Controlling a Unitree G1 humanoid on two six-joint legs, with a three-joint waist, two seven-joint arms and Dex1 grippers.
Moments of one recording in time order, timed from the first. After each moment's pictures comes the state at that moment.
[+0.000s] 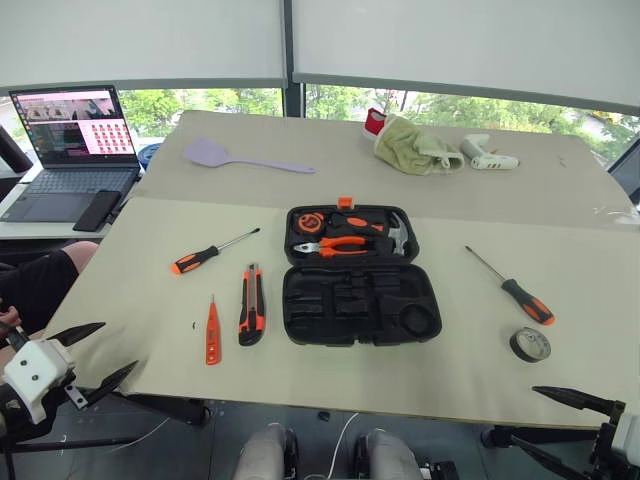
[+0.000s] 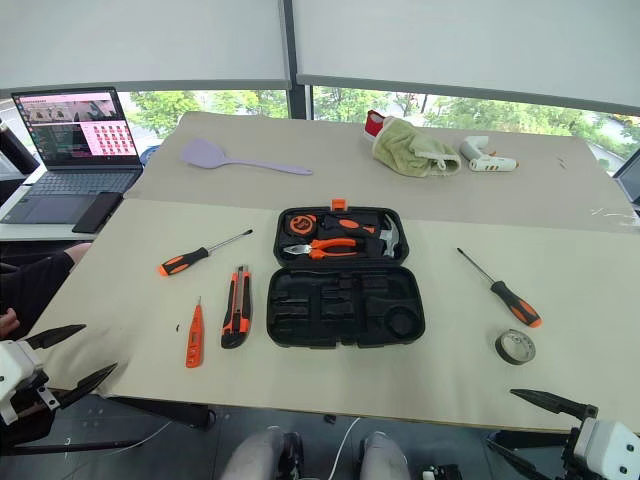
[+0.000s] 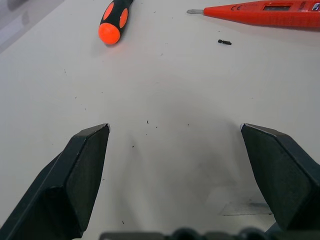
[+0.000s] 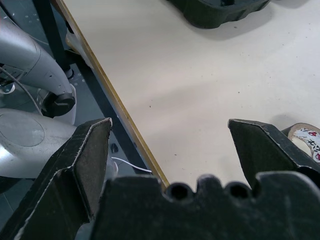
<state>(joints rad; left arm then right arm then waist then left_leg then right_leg) 0.37 0.81 0.55 0.19 -0.31 -0.37 -1.05 0.71 -0.71 -0.57 -0.10 0.40 -0.44 1.23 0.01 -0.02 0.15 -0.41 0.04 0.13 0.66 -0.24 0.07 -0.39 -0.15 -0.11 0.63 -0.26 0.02</state>
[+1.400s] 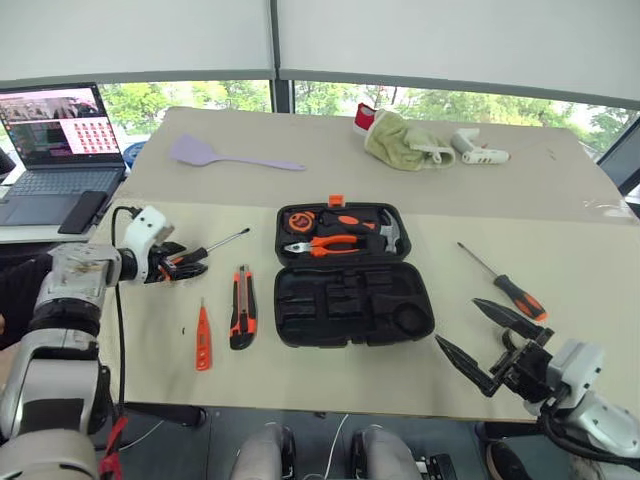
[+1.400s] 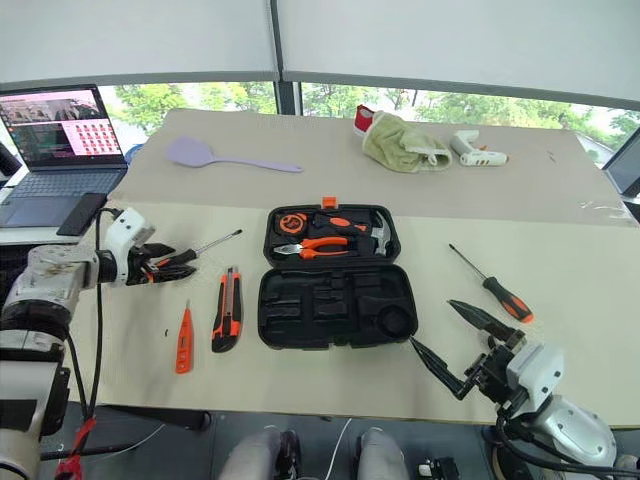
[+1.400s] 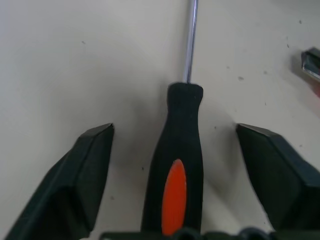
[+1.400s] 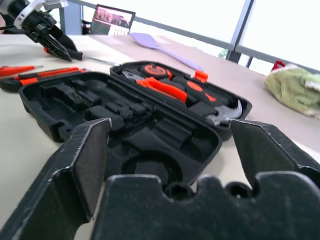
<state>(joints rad) -0.80 0.79 -0.08 0.92 -0.08 0.18 -1.10 0.39 -0.46 -0.30 -0.32 0.47 -0.27 0.88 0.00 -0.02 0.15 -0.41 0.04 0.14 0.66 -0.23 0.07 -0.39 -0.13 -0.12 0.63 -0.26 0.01</state>
